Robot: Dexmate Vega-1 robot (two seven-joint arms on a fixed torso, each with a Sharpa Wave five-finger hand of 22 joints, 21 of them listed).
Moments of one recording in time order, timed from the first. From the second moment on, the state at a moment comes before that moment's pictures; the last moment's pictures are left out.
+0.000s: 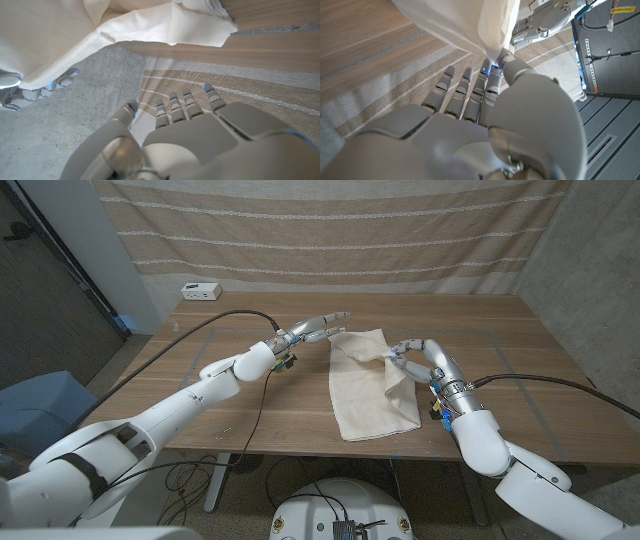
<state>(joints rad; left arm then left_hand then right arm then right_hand) 0.54 0.57 0.74 -1.21 0.28 -0.55 0.07 0.17 0.14 0.72 0.04 0.18 0.11 -0.12 0.17 0.19 0.12 -0.04 0.19 0.20 0.12 0.04 0.18 0.18 -0.06 0.21 0.34 0.22 -1.45 -0.81 -0.28 -2.24 -0.15 -0.11 -0.47 1.04 0.08 0.52 -0.15 0.26 1.05 0.05 0.45 0.24 0.70 -0.04 0.47 0.28 0.49 -0.05 0.20 0.37 0.34 0.10 0.22 0.19</state>
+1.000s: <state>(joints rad) 0.53 0.57 0.73 -1.16 0.28 -0.59 0.08 0.17 0.14 0.71 0.04 0.18 0.10 -0.12 0.17 0.19 0.11 -0.04 0.19 0.20 0.12 0.05 0.18 0.18 -0.06 0.21 0.34 0.22 -1.38 -0.96 -0.28 -2.33 -0.07 -0.09 -0.15 1.01 0.06 0.57 -0.15 0.32 1.05 0.05 0.47 0.26 0.65 -0.02 0.47 0.30 0.42 -0.05 0.19 0.38 0.33 0.11 0.22 0.19</state>
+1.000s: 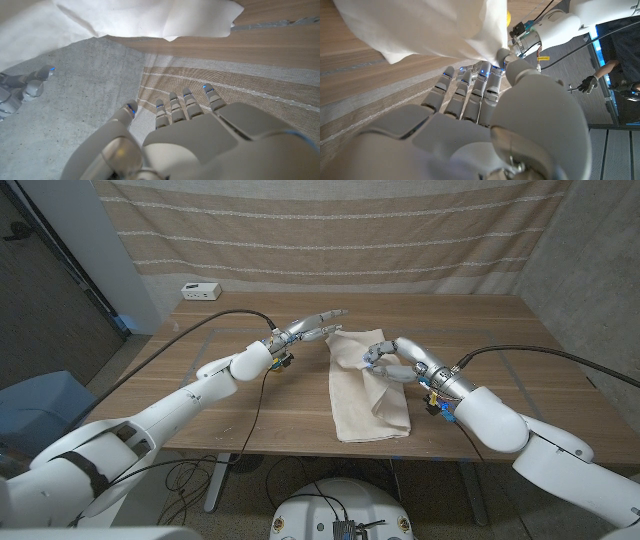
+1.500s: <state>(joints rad) 0.53 0.57 0.73 -1.16 0.28 -0.60 0.08 0.17 0.14 0.72 0.03 0.18 0.10 -0.12 0.18 0.19 0.11 -0.04 0.19 0.20 0.12 0.04 0.18 0.18 -0.06 0.21 0.34 0.22 -1.23 -0.99 -0.41 -2.33 -0.01 -0.22 0.05 0.76 0.04 0.58 -0.07 0.20 0.93 0.13 0.47 0.31 0.48 0.10 0.40 0.27 0.25 0.04 0.19 0.43 0.13 0.19 0.20 0.19</state>
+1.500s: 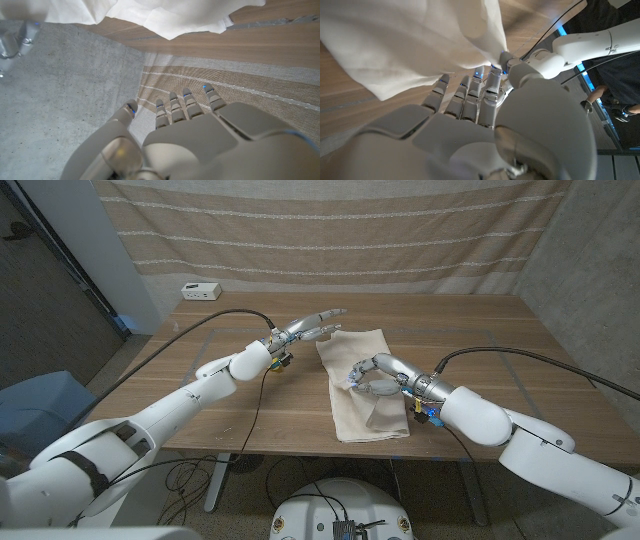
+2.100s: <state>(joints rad) 0.55 0.58 0.72 -1.20 0.28 -0.58 0.08 0.17 0.14 0.72 0.03 0.18 0.09 -0.12 0.18 0.19 0.11 -0.04 0.20 0.20 0.12 0.04 0.18 0.18 -0.06 0.21 0.34 0.22 -1.16 -1.08 -0.42 -2.27 0.21 -0.18 0.18 0.47 0.00 0.40 -0.02 0.23 0.73 0.13 0.35 0.22 0.35 0.14 0.35 0.27 0.18 0.09 0.21 0.44 0.05 0.21 0.23 0.20</state>
